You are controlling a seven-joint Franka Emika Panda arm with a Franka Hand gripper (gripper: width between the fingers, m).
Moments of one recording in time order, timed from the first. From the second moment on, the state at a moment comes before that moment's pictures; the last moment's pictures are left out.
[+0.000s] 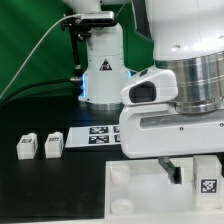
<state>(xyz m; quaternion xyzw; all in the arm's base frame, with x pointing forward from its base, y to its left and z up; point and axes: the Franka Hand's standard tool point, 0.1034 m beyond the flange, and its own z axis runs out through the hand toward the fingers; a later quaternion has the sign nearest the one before) 0.637 0.112 0.069 -0.99 0.13 0.00 0.07</state>
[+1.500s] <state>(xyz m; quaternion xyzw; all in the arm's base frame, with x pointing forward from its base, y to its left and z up) 0.638 0.094 0.074 -0.87 0.49 0.02 0.06</state>
